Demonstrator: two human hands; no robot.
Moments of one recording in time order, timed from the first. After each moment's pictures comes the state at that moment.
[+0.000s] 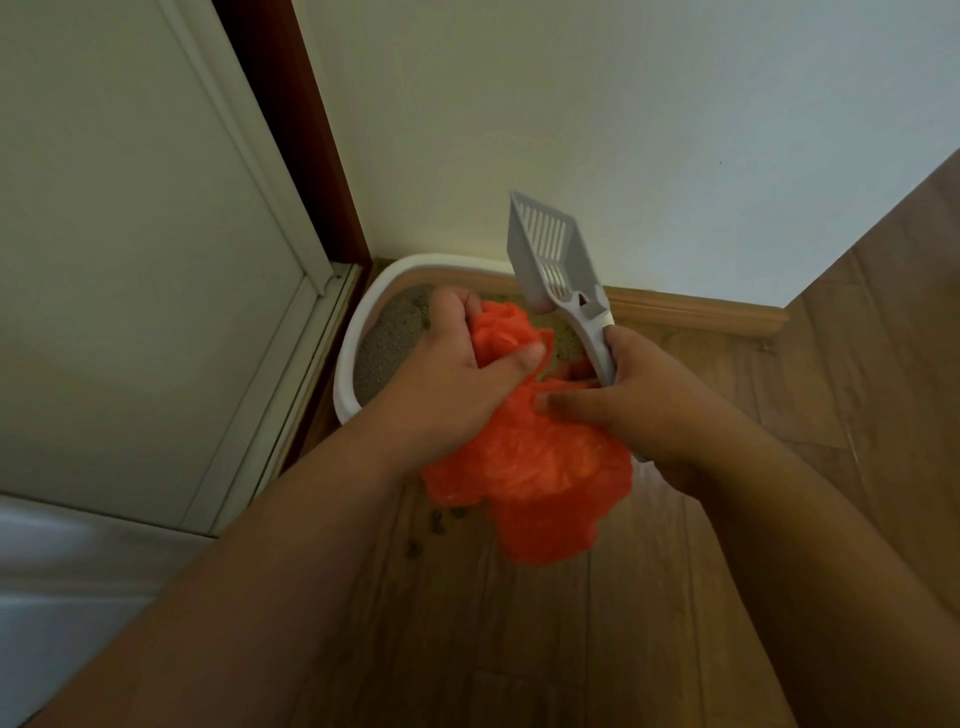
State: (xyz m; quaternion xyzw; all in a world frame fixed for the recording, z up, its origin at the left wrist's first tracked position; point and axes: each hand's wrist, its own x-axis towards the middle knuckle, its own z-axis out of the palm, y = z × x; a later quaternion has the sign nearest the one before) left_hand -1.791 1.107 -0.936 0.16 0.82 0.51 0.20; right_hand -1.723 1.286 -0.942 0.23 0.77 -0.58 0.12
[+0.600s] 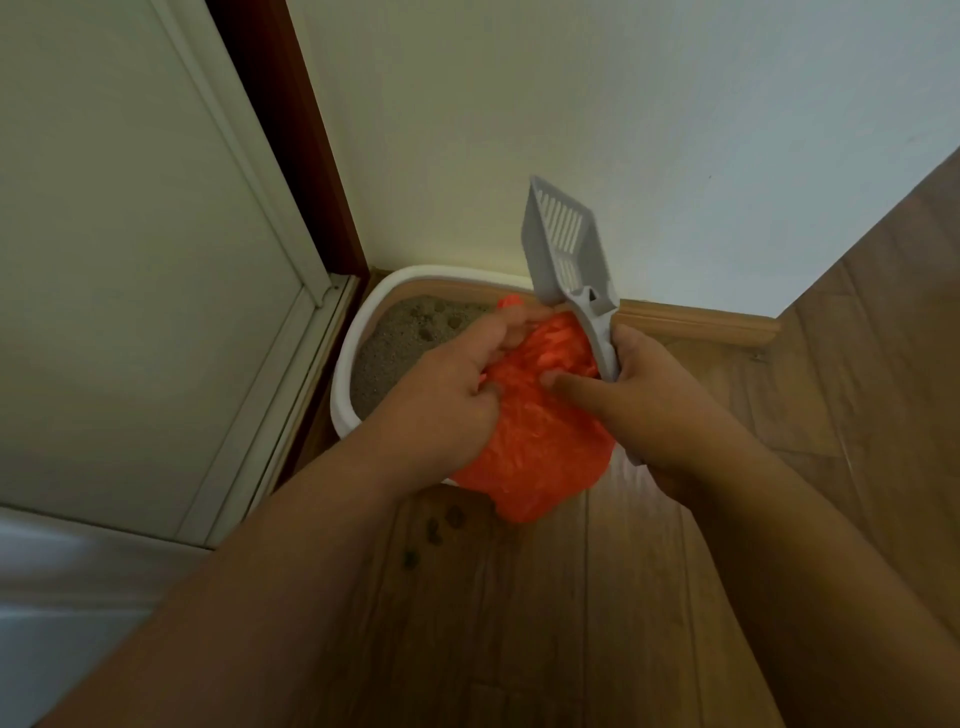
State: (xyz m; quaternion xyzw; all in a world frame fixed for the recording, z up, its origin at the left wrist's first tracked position) left_hand -1.792 1.102 -0.942 0.29 0.80 0.48 0.22; right_hand -1.721 1.284 -0.936 0.22 0.78 -0.58 0.06
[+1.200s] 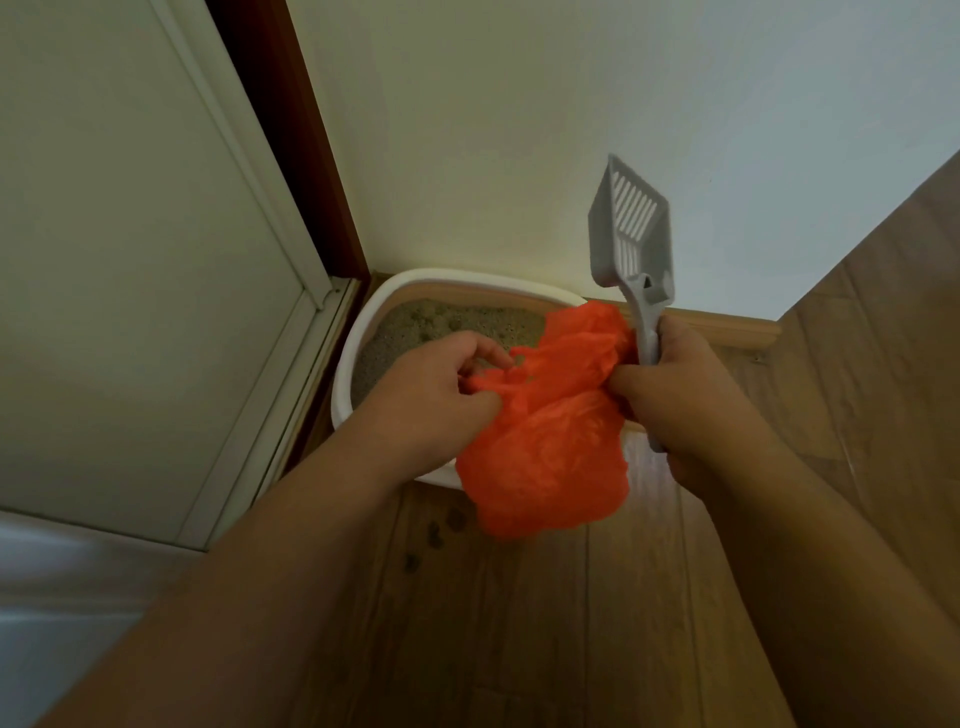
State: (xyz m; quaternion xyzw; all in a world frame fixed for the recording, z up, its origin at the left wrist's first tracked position) left_hand -1.796 1.097 -0.937 0.20 0.87 0.40 0.20; right_hand -1.723 1.303 -0.942 0.31 0.76 -0.57 -0.02
